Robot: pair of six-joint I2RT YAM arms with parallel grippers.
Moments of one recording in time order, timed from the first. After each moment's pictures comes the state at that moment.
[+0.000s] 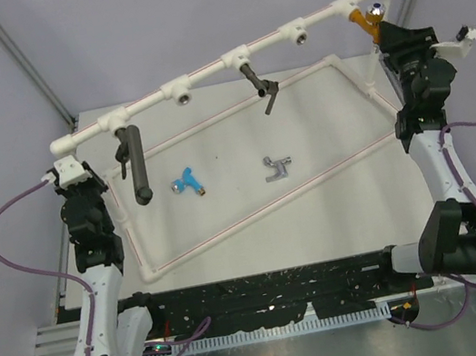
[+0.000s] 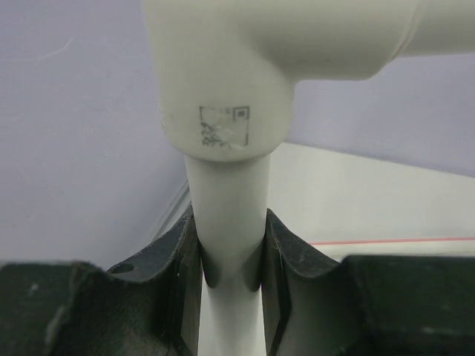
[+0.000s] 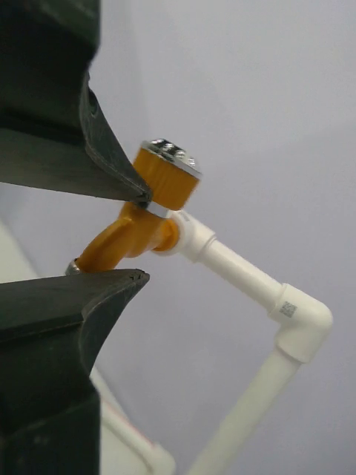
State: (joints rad) left arm 0.11 0.79 0.54 0.41 -0.23 0.06; right arm -0.20 1.30 1.03 0.57 -0.12 0.79
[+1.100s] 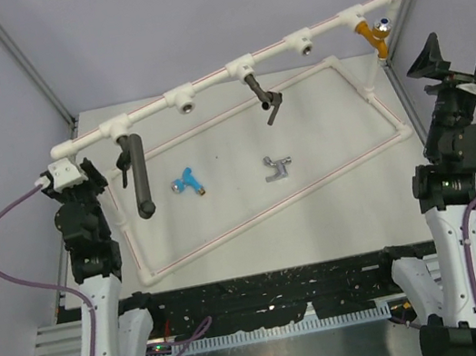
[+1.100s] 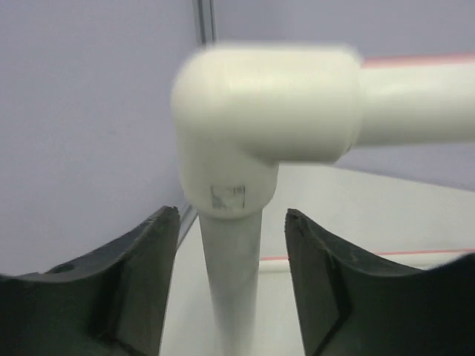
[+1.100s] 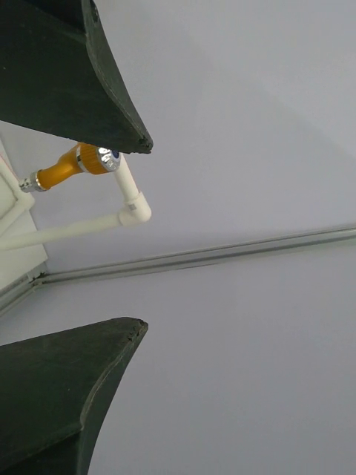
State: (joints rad) left arm 0.11 0.73 0.56 0.31 -0.23 0.07; right arm -0.22 0.78 0.94 0.49 0.21 0.10
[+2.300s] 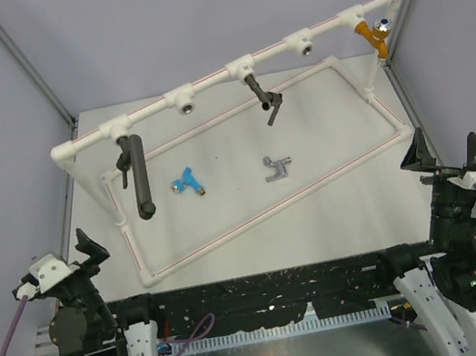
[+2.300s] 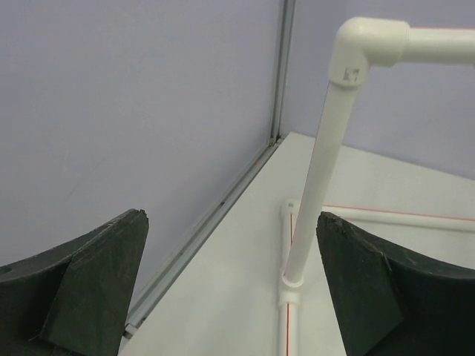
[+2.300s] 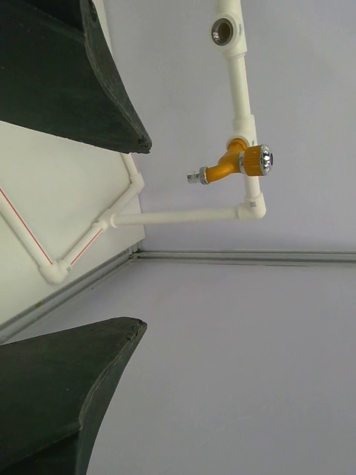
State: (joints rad) left arm 0.11 0.01 0.80 -0.54 -0.38 0.06; right arm 0.19 0.15 0.73 -0.09 0.46 -0.21
